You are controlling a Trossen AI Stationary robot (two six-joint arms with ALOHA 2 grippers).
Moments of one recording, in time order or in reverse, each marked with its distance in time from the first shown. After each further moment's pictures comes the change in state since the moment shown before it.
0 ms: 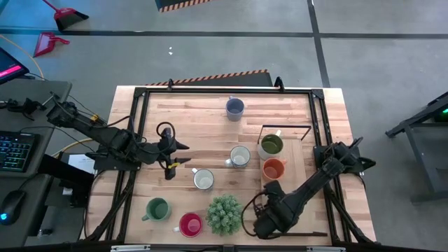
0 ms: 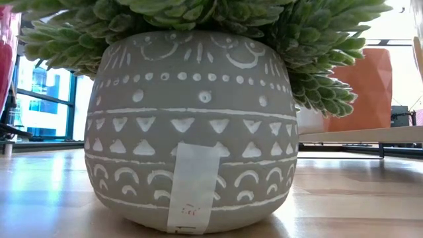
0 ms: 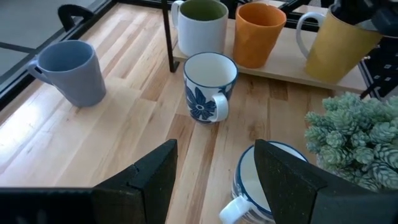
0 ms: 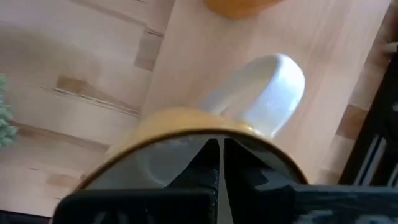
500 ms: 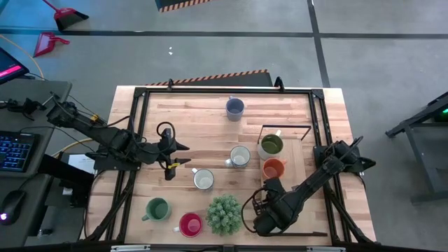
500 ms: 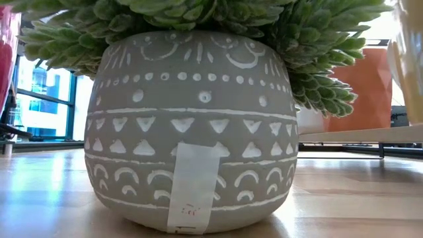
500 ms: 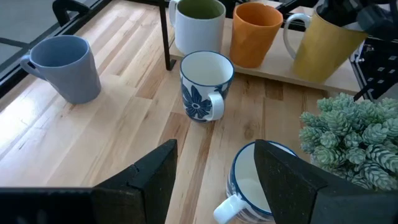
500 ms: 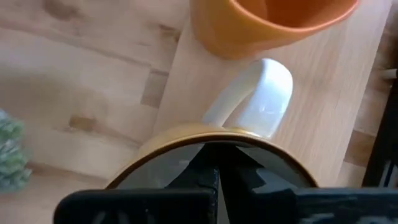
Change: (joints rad) left arm 0.000 0.000 0.000 0.000 0.011 -0.024; right arm -0.011 -0.016 -0.041 0.002 0.111 0.037
